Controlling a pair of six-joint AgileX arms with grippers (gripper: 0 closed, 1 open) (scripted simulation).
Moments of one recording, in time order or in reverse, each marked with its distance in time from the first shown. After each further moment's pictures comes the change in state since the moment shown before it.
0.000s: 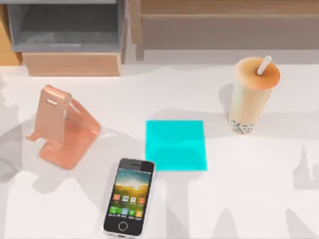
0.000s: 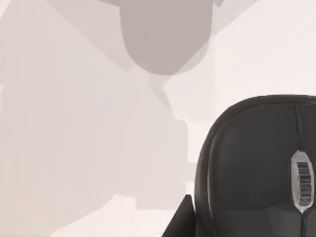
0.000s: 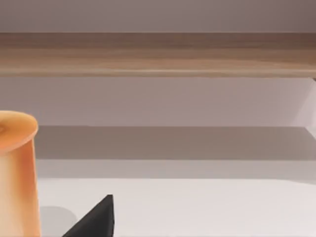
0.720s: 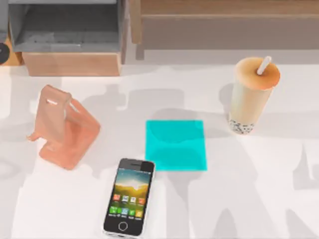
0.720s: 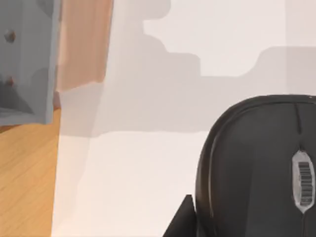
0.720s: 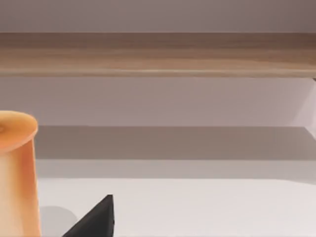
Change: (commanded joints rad) left arm -0.208 -0.011 0.215 0.001 0.164 -0.895; right arm 0.000 0.000 0.000 0.000 0.000 0.000
